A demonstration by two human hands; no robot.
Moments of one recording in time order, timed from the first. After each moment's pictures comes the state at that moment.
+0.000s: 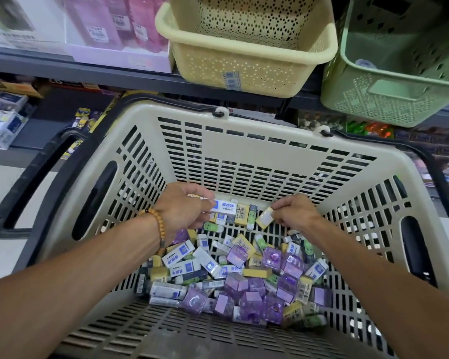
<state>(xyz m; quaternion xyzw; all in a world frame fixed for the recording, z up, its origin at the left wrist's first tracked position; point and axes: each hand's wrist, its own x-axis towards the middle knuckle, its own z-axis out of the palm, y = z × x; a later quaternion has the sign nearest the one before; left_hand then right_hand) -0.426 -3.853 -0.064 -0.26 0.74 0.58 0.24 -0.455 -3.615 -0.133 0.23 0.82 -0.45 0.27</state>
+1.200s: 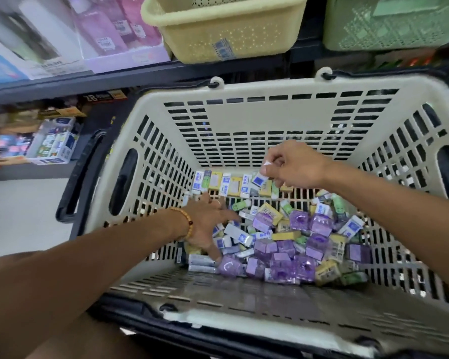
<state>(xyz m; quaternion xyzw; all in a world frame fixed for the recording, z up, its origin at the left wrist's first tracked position) -0.400 -3.873 -0.120 0.26 0.86 -0.08 0.44 -0.447 -3.645 -0.072 -0.09 0.88 -0.39 0.28</state>
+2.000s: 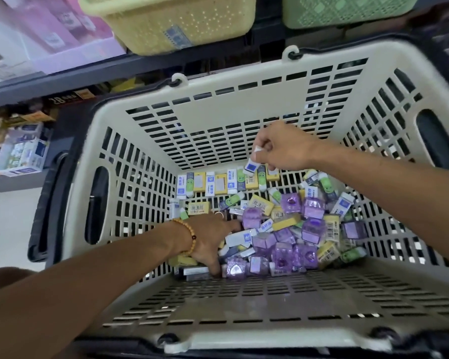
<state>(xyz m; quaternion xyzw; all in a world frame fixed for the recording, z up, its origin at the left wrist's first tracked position) -0.379 -3.821 -0.126 0.31 0.82 -0.06 0.47 -0.455 -3.617 -0.076 -0.08 0.89 -0.36 0.27</state>
